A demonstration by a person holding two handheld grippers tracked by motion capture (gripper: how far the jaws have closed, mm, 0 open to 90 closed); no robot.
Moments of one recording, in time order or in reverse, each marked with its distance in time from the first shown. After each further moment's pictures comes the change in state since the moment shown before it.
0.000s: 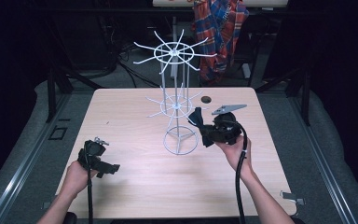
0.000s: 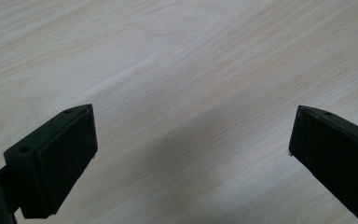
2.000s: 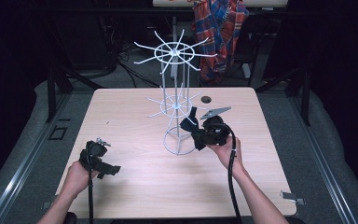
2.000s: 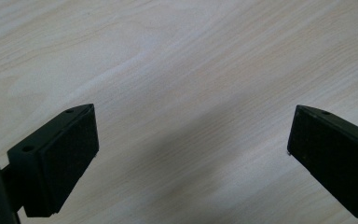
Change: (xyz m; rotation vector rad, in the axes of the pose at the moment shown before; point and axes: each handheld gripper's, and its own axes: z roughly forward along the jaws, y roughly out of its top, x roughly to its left) left arm -0.002 0.000 0.003 0.024 -0.009 0.019; right arm 0.000 -0.005 0.042 0.077 0.047 -0.067
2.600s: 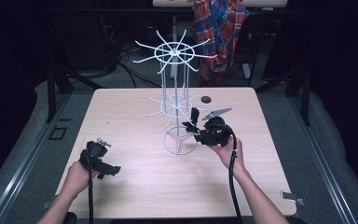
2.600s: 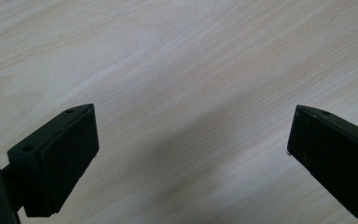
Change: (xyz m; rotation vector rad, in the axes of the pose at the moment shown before) left arm -0.001 0.000 0.001 0.009 -0.005 0.006; right arm -0.009 -0.008 0.008 0.040 -0.046 0.035
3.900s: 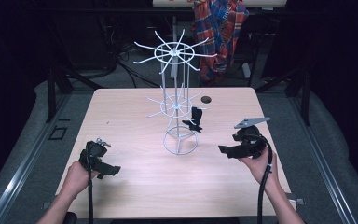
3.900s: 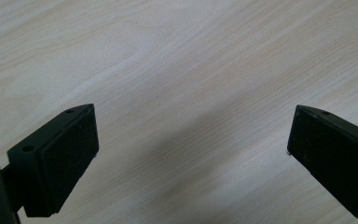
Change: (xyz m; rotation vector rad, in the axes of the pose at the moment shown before) left arm 0.000 0.000 -0.002 -0.009 -0.004 0.001; right arm -0.012 -0.049 -0.092 -0.014 -0.090 0.048
